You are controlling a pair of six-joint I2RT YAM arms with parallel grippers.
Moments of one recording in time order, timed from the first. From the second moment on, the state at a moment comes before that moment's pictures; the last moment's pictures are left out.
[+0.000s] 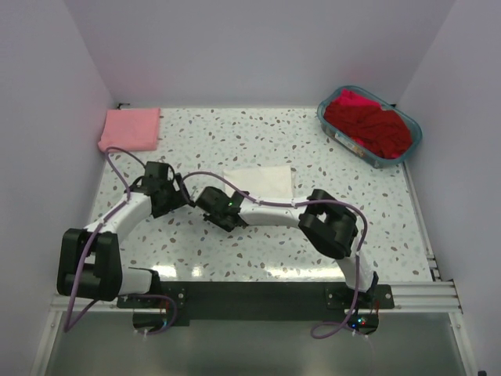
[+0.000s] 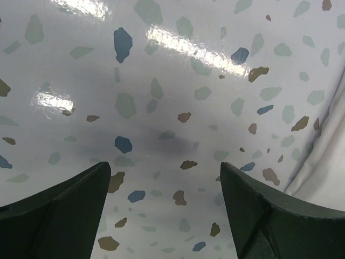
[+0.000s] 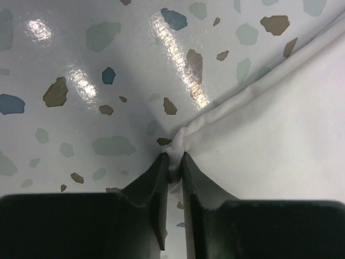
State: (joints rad) left arm -0.11 1.33 0.70 -0.41 -0.06 -0.54; right arm 1.11 2.09 1.52 -0.53 0.26 -0.03
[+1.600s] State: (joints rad) left arm -0.33 1.61 0.61 0.22 0.53 -1.07; right arm 0.97 1.73 1.23 -0.34 0.01 0.11
